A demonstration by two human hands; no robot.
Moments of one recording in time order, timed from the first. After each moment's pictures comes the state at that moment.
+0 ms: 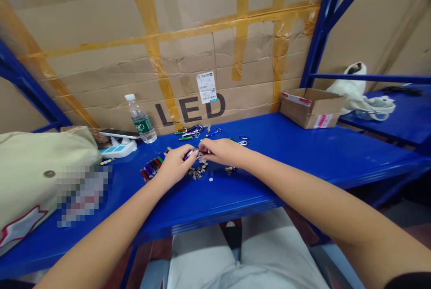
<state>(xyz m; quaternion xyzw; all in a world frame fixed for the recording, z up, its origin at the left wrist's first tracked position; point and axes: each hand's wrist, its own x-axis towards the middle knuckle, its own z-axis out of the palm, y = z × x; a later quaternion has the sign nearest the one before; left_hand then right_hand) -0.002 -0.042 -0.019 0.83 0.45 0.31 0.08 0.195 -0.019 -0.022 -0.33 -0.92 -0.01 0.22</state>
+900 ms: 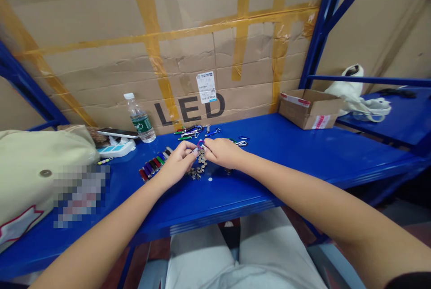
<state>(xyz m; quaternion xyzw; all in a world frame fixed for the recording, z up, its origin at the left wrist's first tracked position) 0.002 -0.038 -0.032 0.70 0.39 0.40 0.44 0.187 -0.026 -0.018 -0.44 -0.88 -0.09 0.17</state>
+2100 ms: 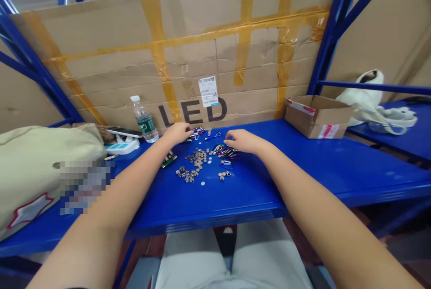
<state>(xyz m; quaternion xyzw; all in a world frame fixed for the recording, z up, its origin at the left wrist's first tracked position) 0.001 0.081 0.012 0.80 0.58 0.14 -0.04 0.265 0.022 -0.009 -0.52 -0.83 0.09 0.18</state>
